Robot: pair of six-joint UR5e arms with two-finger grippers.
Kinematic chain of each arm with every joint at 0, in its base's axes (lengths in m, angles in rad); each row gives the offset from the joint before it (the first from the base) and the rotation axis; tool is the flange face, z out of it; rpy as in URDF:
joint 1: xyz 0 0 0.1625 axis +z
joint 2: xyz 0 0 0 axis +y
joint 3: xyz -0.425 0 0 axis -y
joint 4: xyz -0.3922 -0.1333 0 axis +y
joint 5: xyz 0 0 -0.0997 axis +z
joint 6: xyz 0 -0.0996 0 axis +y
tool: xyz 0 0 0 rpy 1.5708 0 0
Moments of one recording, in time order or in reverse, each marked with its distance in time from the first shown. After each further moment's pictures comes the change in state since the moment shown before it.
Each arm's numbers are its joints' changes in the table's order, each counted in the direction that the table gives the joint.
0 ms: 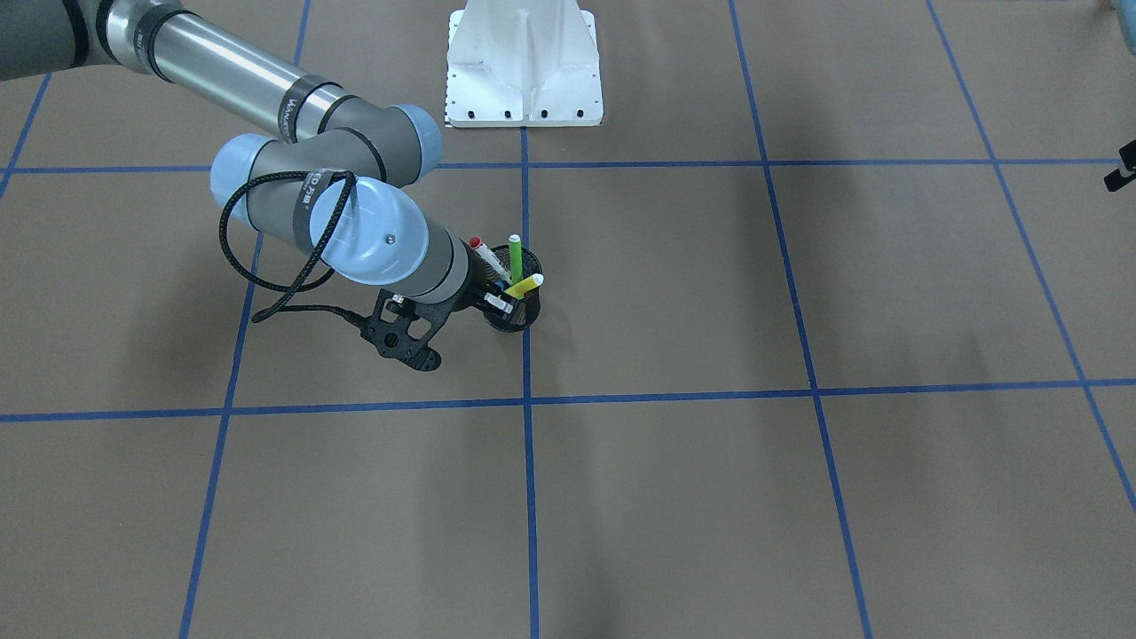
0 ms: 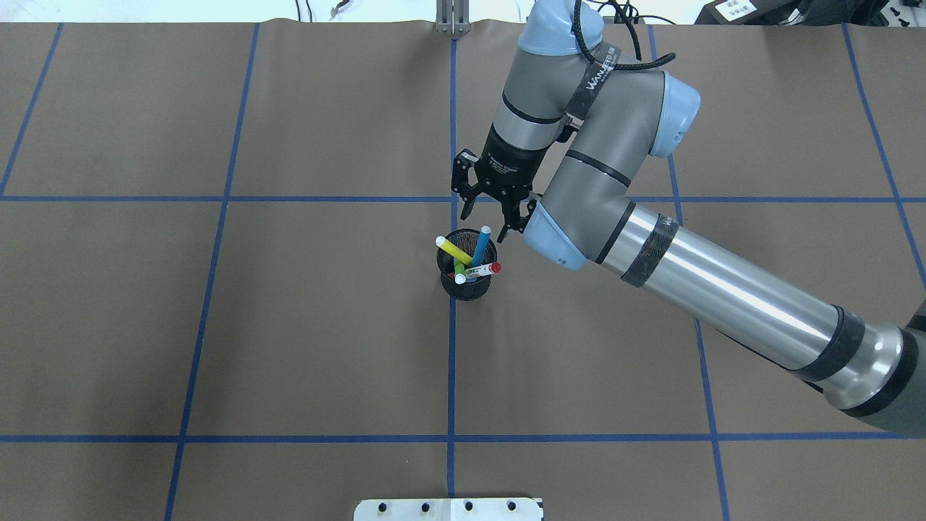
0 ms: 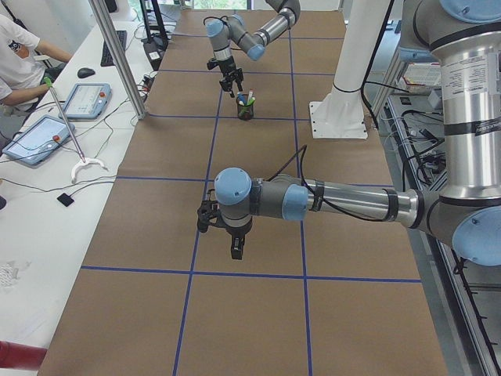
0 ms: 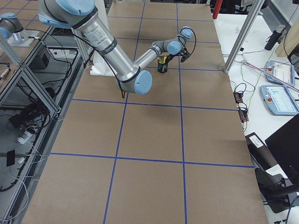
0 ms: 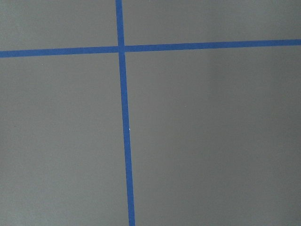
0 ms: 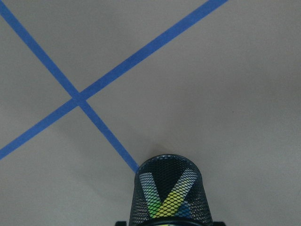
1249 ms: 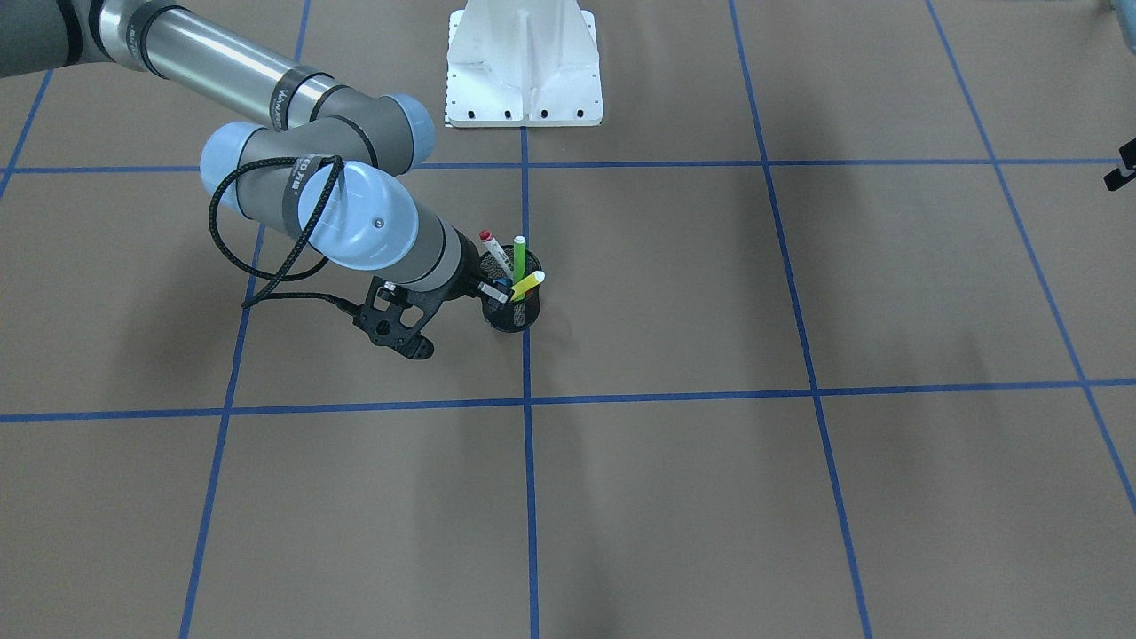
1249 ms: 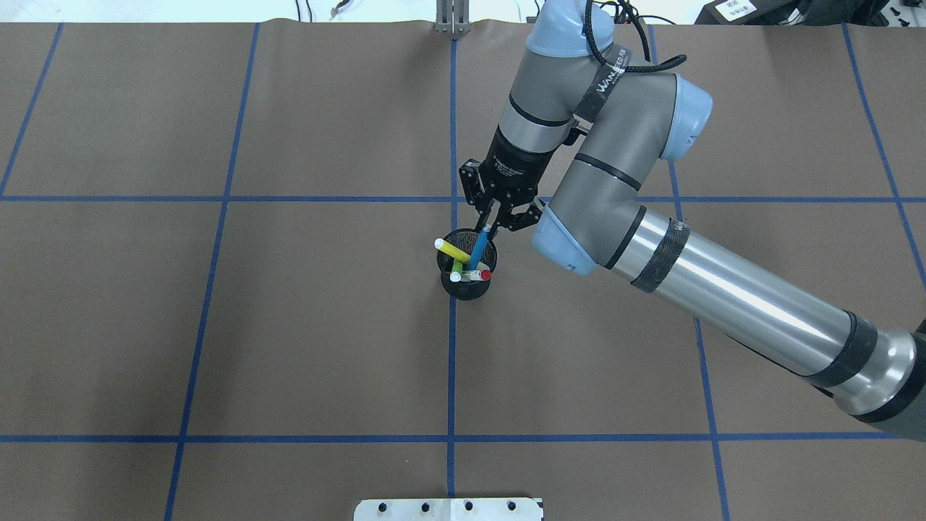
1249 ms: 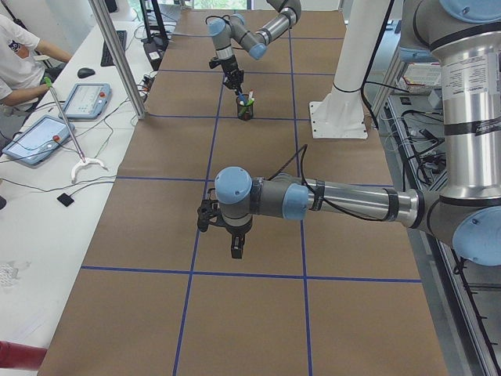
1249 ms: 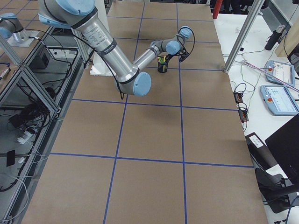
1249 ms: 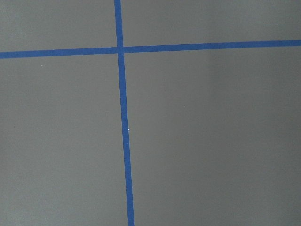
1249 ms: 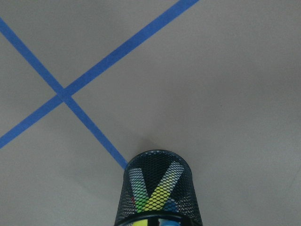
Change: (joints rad) left arm 0.000 -0.001 -0.005 0.000 0.000 0.002; right arm 0.008 0.024 0.070 0.025 -0.003 -0.018
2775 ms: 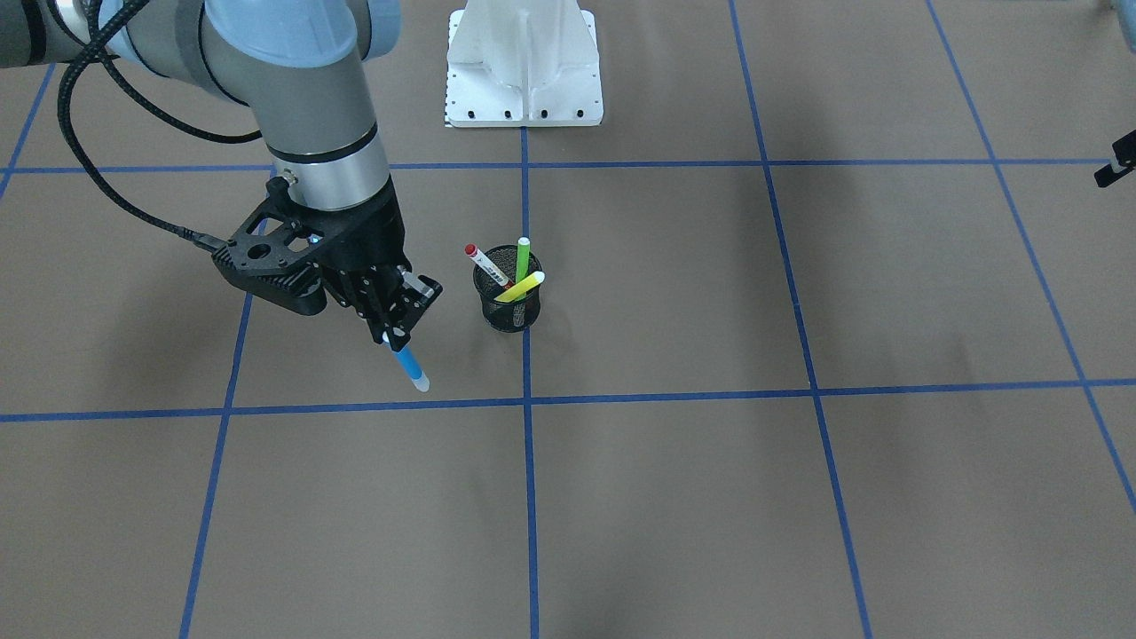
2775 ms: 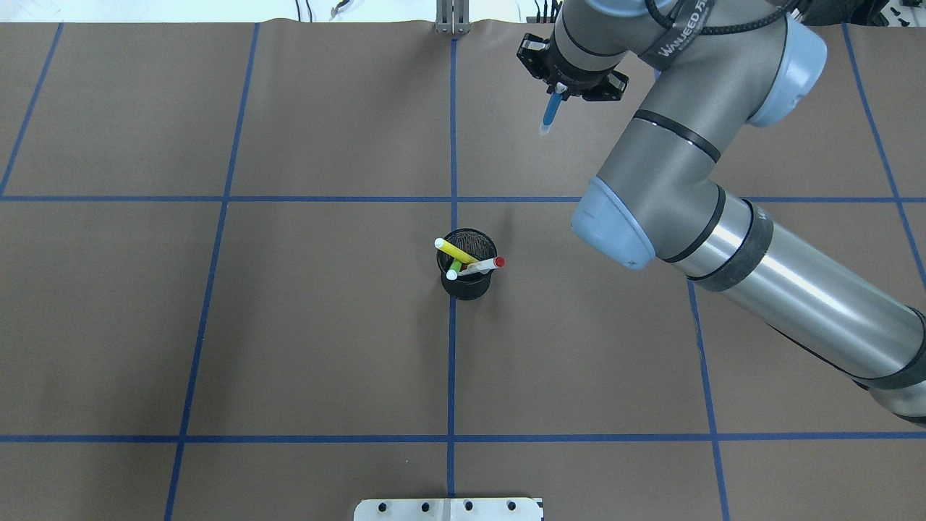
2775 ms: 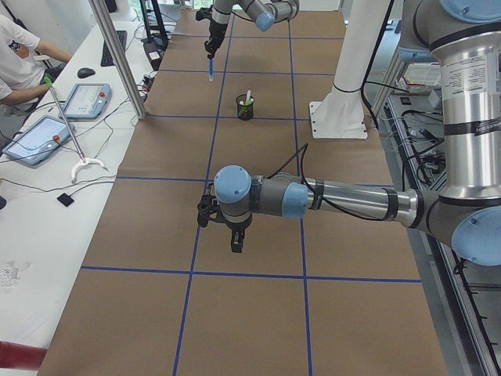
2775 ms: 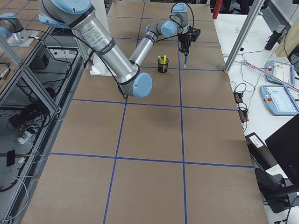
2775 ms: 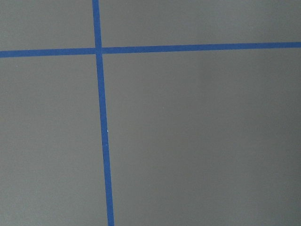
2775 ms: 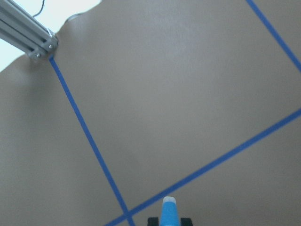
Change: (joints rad) left arm -0.001 0.005 -0.007 0.003 0.063 0.001; right arm 0.055 0.063 0.314 0.107 0.748 0.273
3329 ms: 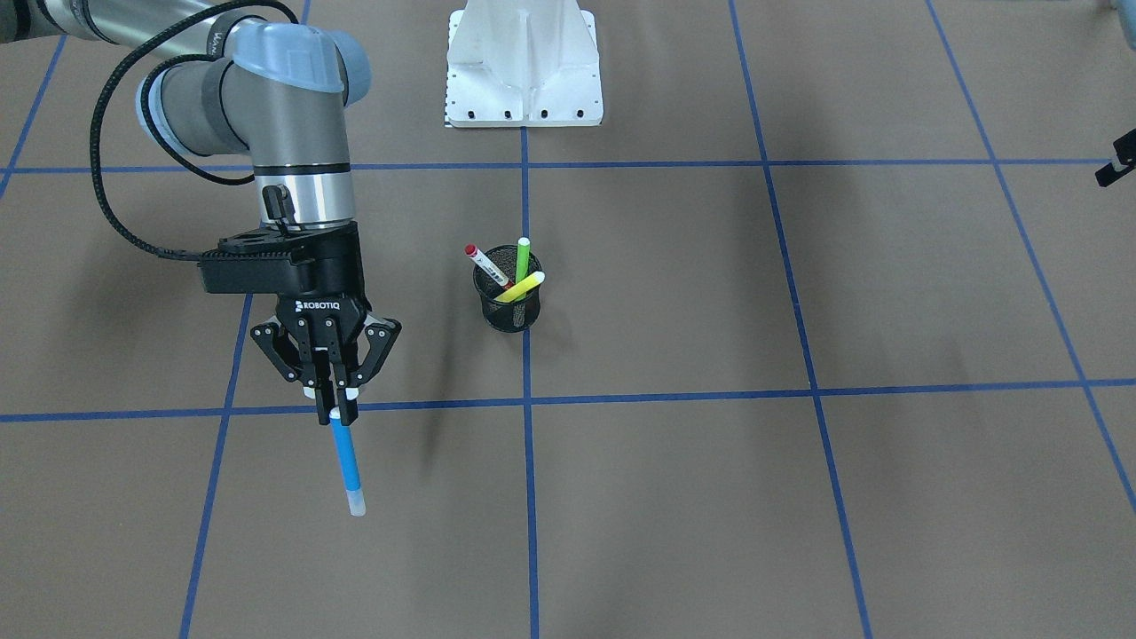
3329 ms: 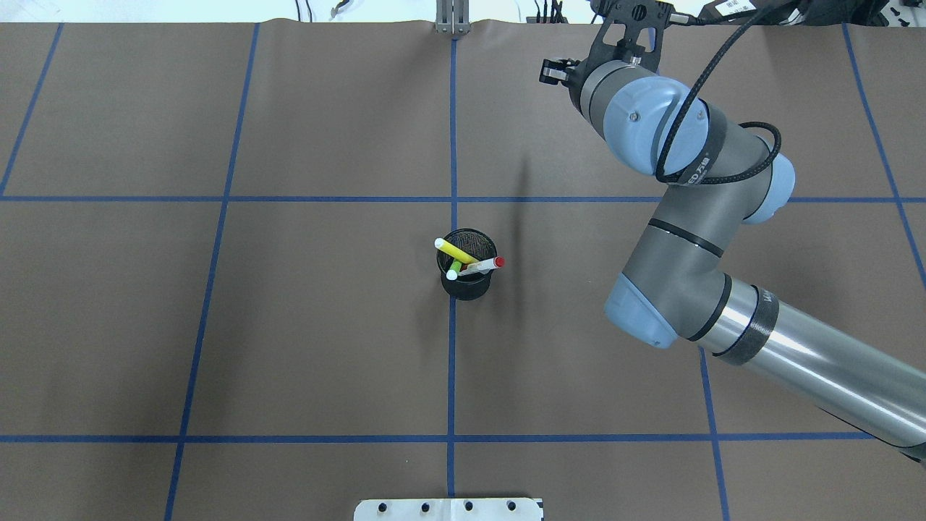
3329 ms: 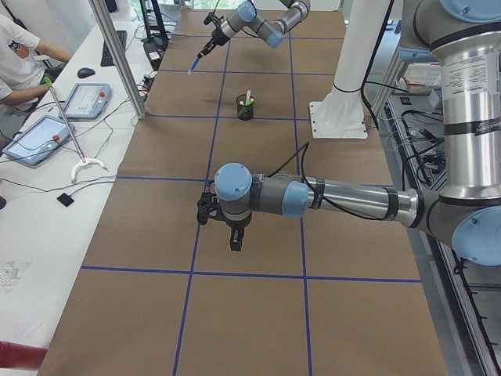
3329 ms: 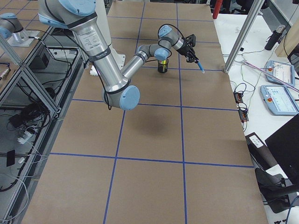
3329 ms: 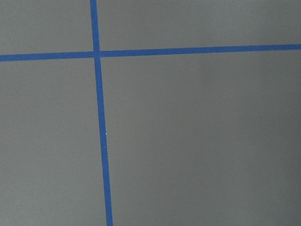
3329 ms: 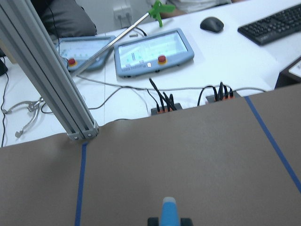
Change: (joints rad) left arm -0.002 -0.002 -0.007 0.014 0.000 0.002; right arm -0.111 0.173 -0.048 -0.472 0.464 0.143
